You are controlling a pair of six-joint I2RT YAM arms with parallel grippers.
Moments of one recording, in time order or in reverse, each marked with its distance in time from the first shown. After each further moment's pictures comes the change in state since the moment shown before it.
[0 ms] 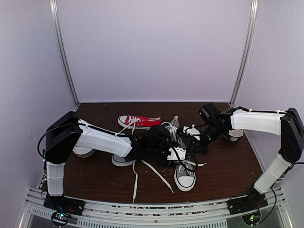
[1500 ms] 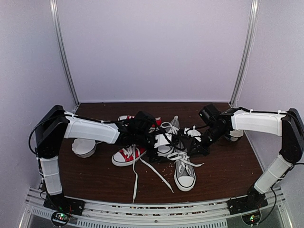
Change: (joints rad) left arm 0.150 -0.097 -0.024 -0.169 0.208 -0.108; right arm 0.000 -0.011 -0.013 -0.031 0.001 0.005
